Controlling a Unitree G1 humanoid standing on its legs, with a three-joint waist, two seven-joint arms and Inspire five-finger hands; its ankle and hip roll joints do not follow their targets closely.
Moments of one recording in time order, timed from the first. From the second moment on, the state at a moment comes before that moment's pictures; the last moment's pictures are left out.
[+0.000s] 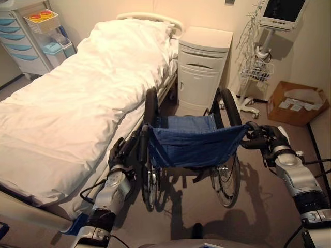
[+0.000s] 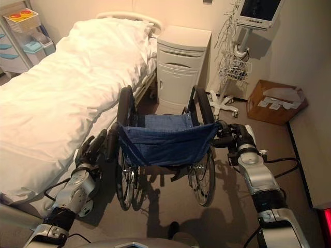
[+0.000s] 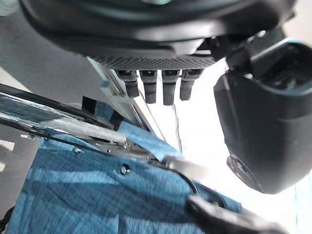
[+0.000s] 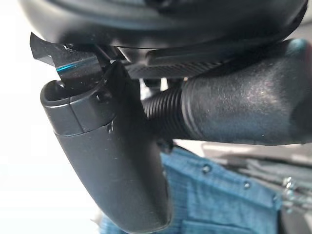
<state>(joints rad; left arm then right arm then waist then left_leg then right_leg) -0.09 0.30 -0.08 0.36 -0.62 0.07 0.46 -0.25 -0.61 0.05 0.31 0.34 0.36 -0.19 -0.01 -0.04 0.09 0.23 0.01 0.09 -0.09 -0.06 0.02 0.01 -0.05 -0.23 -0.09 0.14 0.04</state>
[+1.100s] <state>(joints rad) 0.04 0.29 -0.07 0.37 -0.59 0.03 0.39 -0.15 -0.52 0.03 0.22 0.16 0.22 -0.55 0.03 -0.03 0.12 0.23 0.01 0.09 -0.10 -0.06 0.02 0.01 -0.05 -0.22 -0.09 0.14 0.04</state>
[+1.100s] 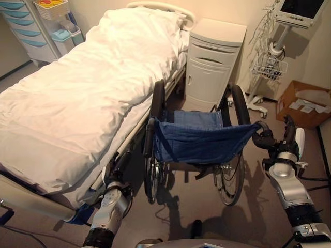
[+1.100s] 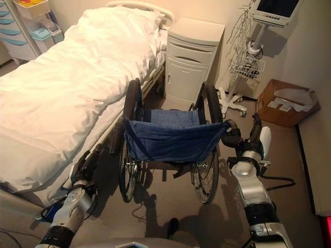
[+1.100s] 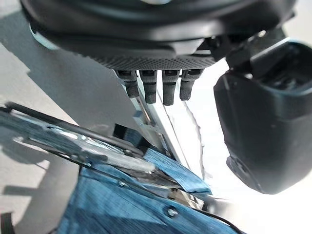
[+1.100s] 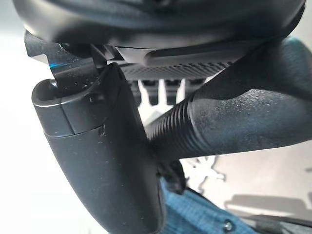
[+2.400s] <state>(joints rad) 0.11 0.24 0.01 0.84 -0.52 -0.13 0.17 0.07 -0.13 -0.30 0.90 1.50 -0.12 -0.07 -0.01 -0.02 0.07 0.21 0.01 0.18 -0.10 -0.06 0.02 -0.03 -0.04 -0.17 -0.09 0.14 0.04</state>
